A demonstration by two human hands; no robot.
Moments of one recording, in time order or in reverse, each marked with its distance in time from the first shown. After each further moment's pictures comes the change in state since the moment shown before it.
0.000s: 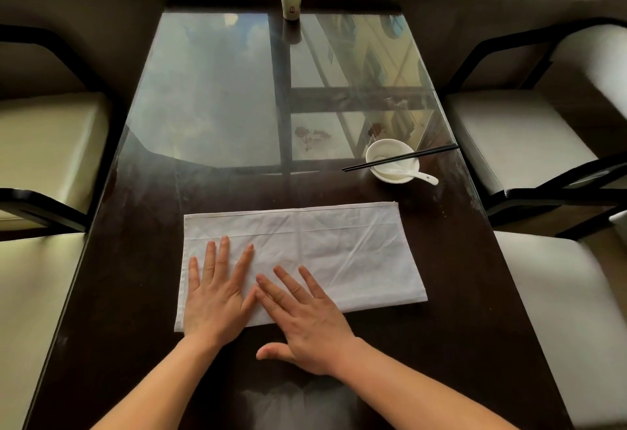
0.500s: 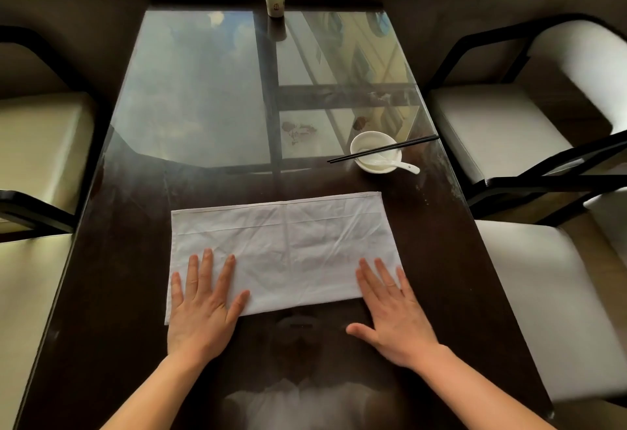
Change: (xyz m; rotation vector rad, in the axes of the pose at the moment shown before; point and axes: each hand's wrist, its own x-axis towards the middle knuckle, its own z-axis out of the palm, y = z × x) left_hand -0.036 0.000 0.008 -0.020 -0.029 -0.063; right_hand -0.125 0.076 0.010 -0.012 -0.145 0.454
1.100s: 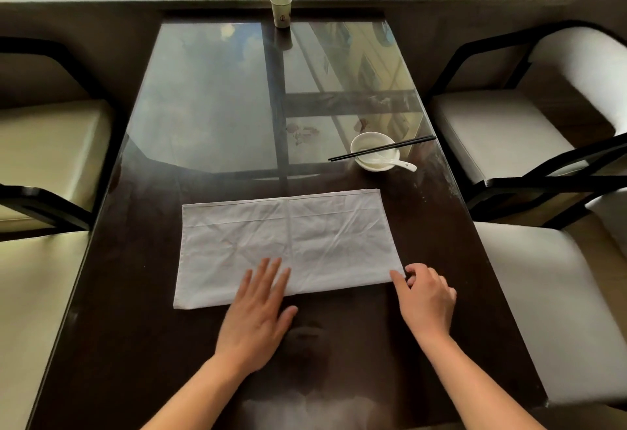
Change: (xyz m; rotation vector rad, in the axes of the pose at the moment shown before) left_hand -0.039 0.068 -0.014 -0.153 0.096 0.402; right_hand -0.010 0.011 -0.017 0.438 0.400 0.754
